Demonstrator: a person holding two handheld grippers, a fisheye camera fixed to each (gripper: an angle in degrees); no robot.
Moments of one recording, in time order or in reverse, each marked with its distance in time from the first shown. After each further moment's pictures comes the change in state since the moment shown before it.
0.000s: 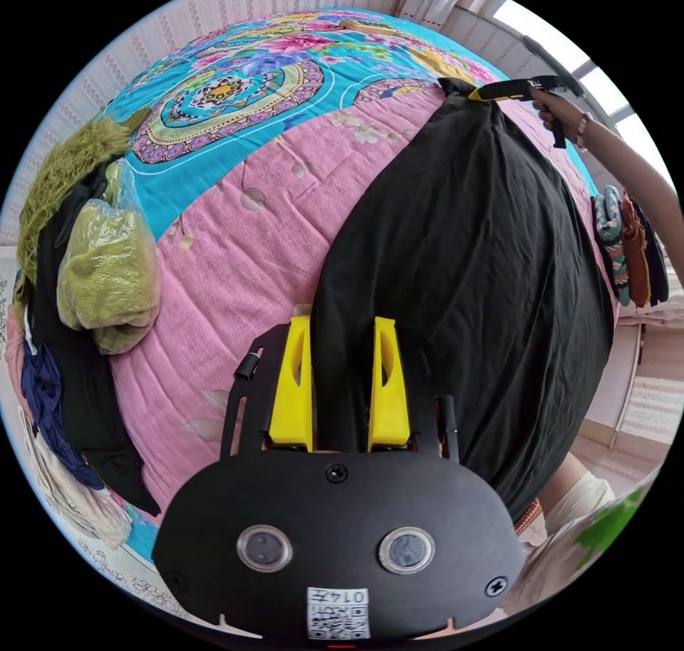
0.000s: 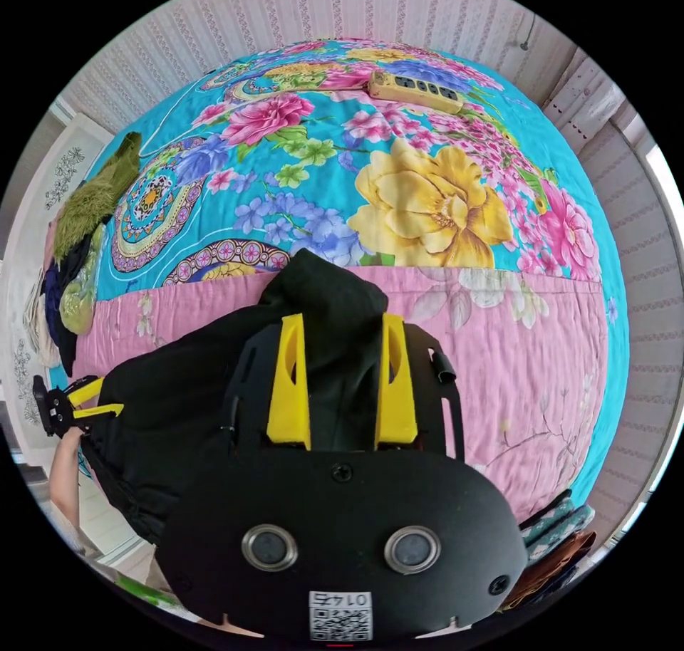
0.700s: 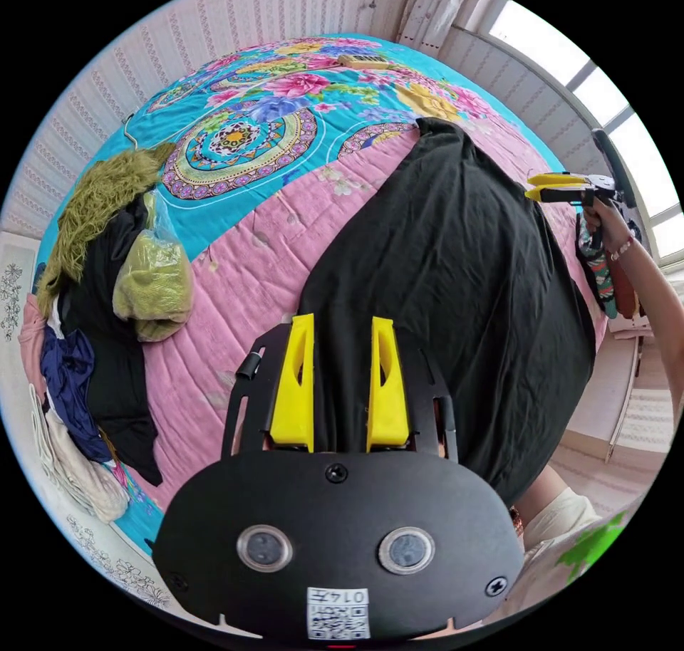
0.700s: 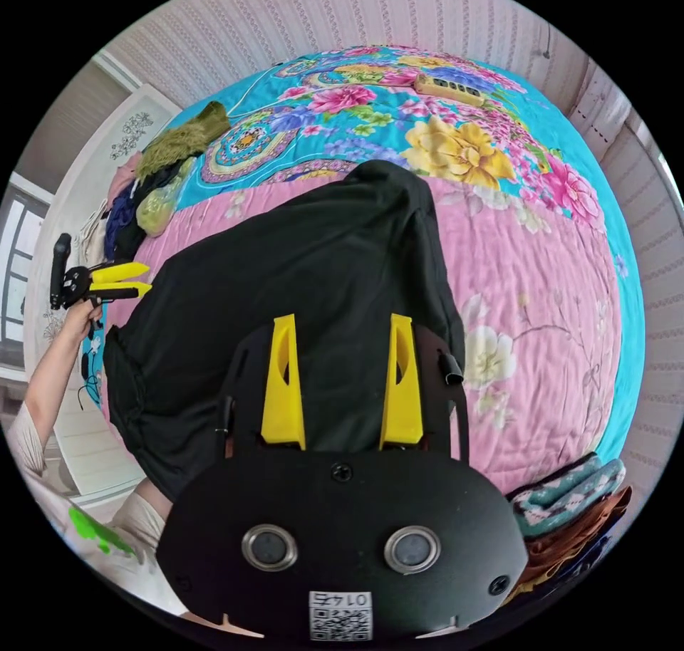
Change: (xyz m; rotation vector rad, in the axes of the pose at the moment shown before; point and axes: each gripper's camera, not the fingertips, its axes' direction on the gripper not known) left arm 0.027 0.059 -0.063 0.069 -0.024 -0.034; right arm -0.065 0.106 -0.080 0.030 -0.065 -0.100
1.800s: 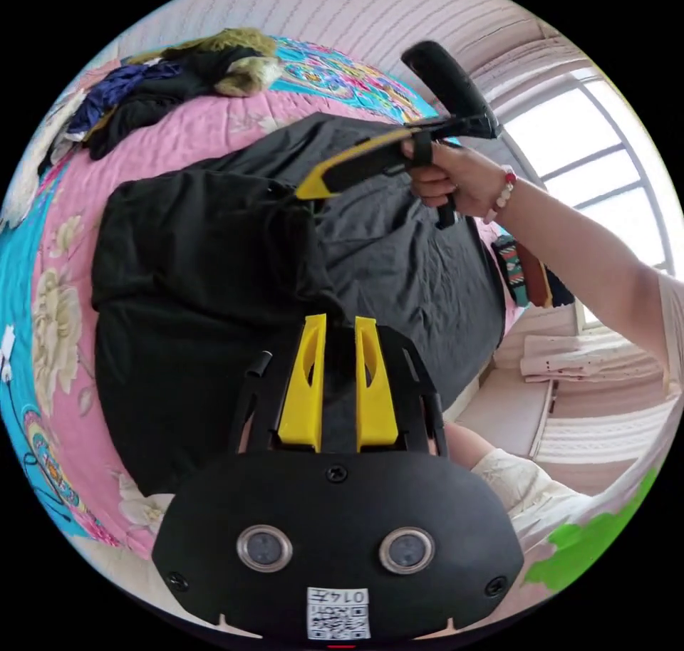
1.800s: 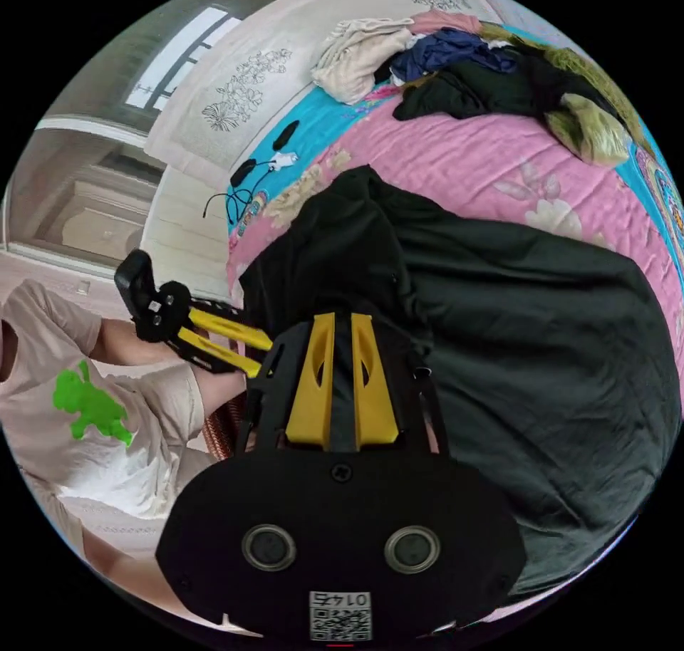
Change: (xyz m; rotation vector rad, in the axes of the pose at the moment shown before) left arm 0.047 0.481 -0.022 0.172 0.389 -0.310; right arm -0.495 0.025 0.083 -0.254 -0.576 -0.824
